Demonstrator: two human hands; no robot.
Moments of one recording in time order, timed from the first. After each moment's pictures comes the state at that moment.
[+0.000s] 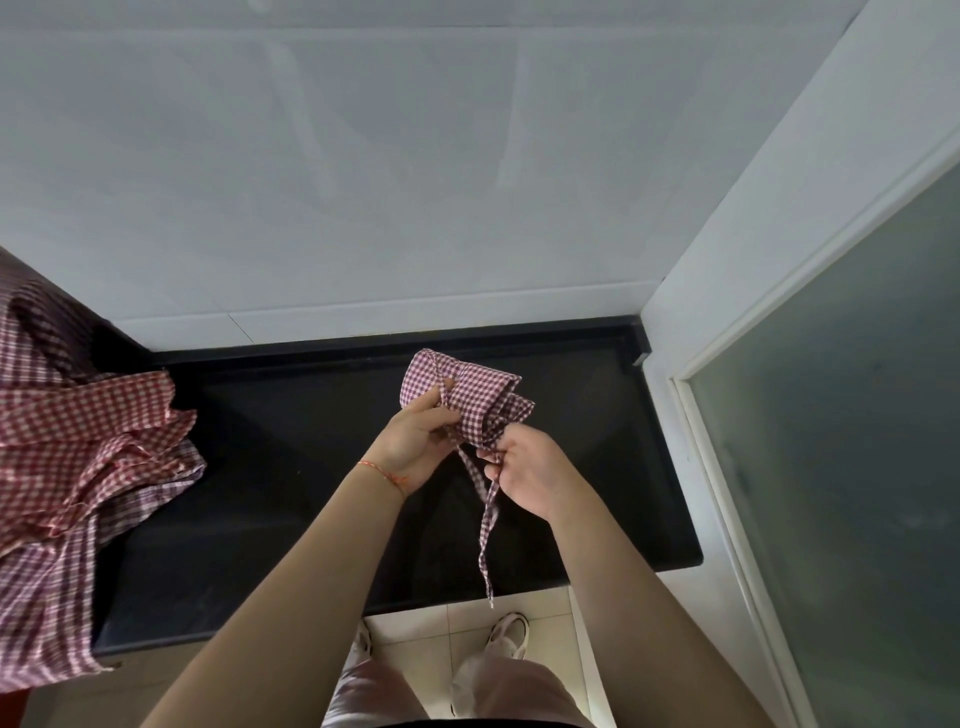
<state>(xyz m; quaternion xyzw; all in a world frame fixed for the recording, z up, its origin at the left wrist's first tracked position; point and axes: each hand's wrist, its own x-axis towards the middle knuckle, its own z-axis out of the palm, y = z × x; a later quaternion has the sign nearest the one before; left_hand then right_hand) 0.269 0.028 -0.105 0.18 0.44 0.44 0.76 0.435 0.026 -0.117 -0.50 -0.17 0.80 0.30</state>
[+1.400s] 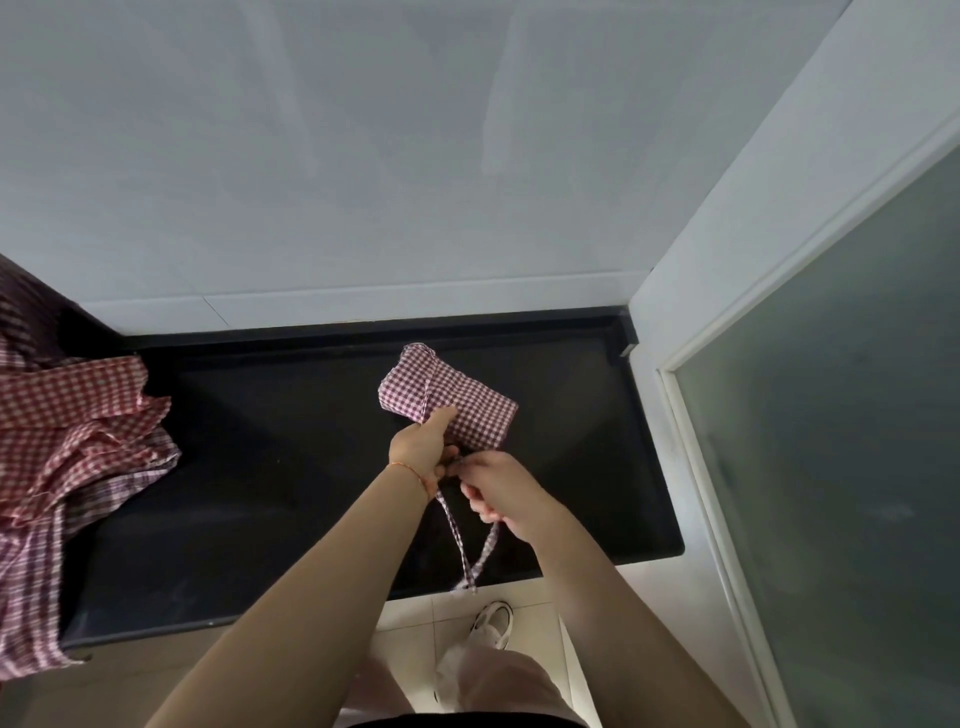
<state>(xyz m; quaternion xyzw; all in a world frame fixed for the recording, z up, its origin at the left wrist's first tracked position) 0.310 0.020 -0.134 0.07 0.70 0.35 0.62 0.431 -0.002 -0.117 -0.60 -0.34 0.71 0.09</state>
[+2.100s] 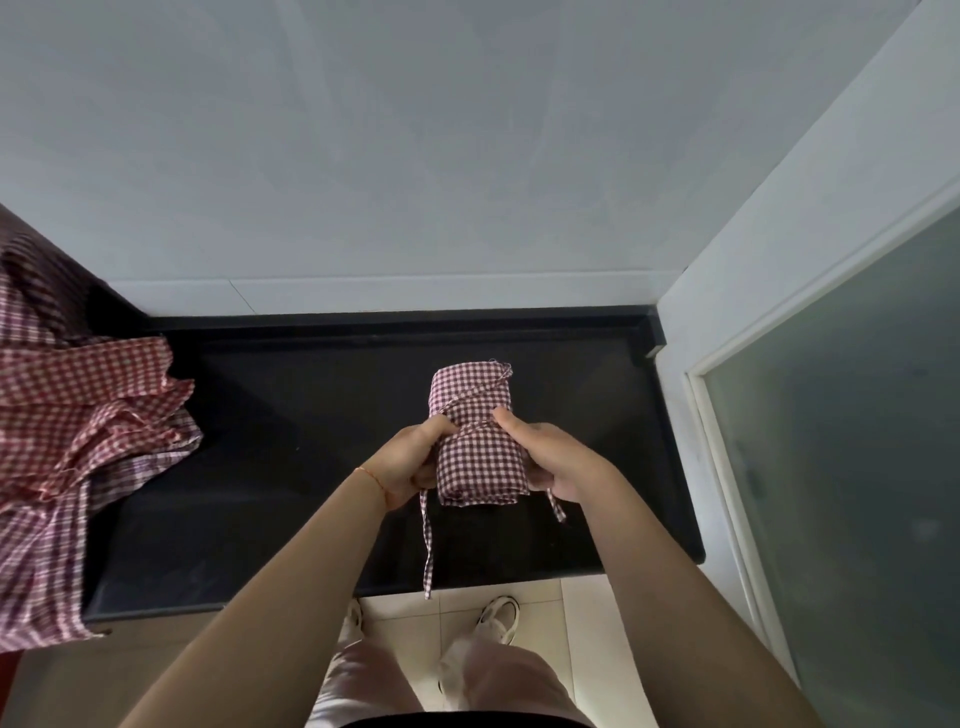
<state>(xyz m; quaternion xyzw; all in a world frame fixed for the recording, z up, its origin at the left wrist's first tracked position) 0.256 0.006 -0.136 0.23 0.57 0.25 0.75 0.456 0.042 -0.116 -0.62 -0.30 0.72 0.06</state>
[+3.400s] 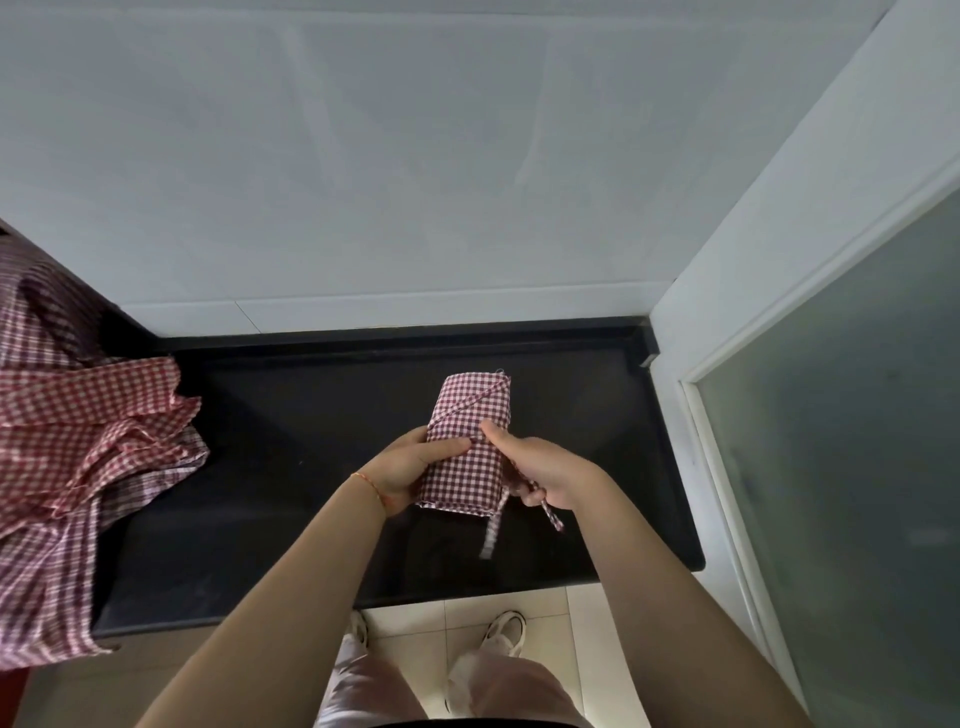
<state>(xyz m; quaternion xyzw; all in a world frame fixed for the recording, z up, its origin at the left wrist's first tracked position) 0.252 0.008 -0.137 0.21 0.55 0.25 0.77 0.453 0.041 -0.121 -0.60 -0.35 0.72 0.01</state>
